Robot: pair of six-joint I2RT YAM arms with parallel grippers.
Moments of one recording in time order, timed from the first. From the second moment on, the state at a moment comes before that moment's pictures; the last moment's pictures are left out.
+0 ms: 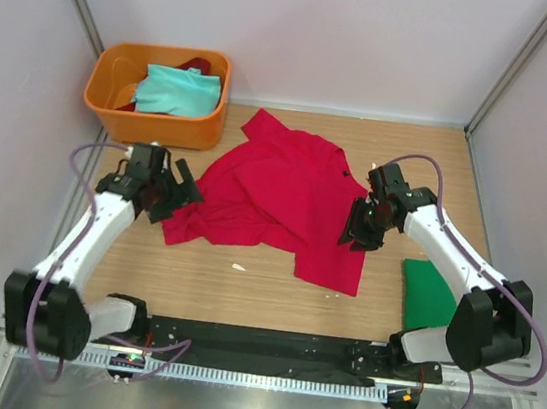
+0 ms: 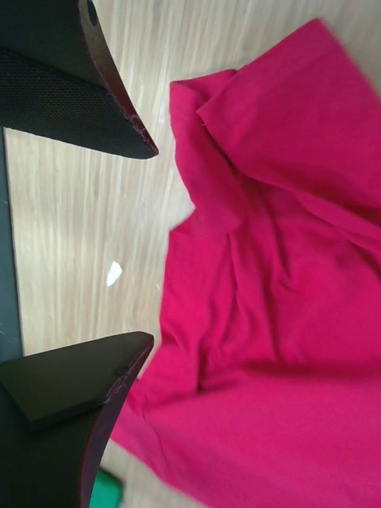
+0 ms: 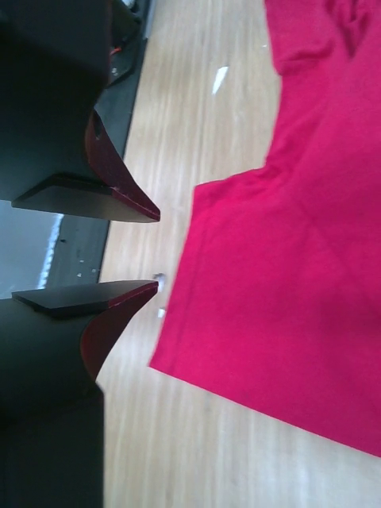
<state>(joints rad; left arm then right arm) -0.13 1.08 0.92 -0.69 0.06 -0.70 0.34 1.36 1.05 -0.90 -0.21 0.57</state>
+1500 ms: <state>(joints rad) -0.42 1.32 0.90 -0.85 -0.43 -0.68 0.20 1.36 0.87 -0.79 -0.29 0.45</state>
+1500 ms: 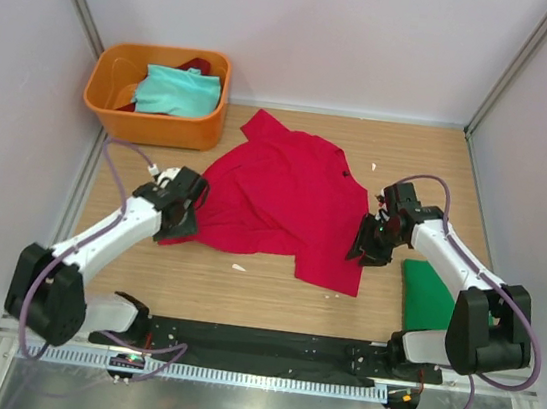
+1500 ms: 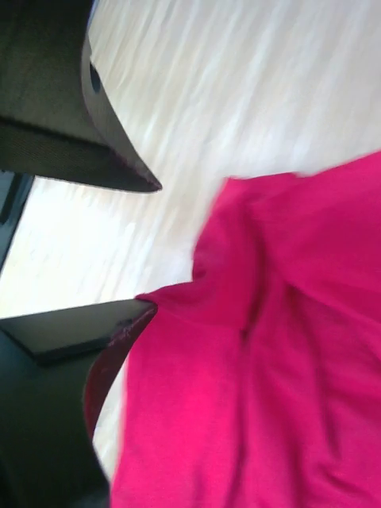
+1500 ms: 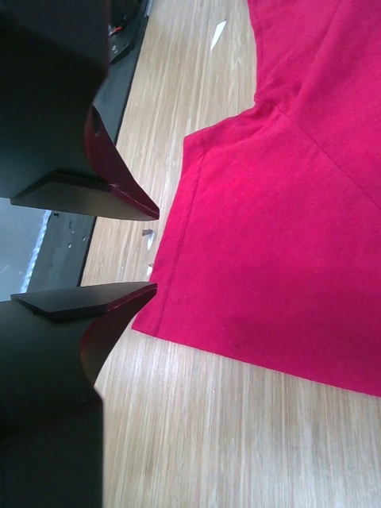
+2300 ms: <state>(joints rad) -0.41 1.24 1.11 -0.75 -0.26 -0.64 0.15 1.81 1.33 -0.62 -0.02 0.56</state>
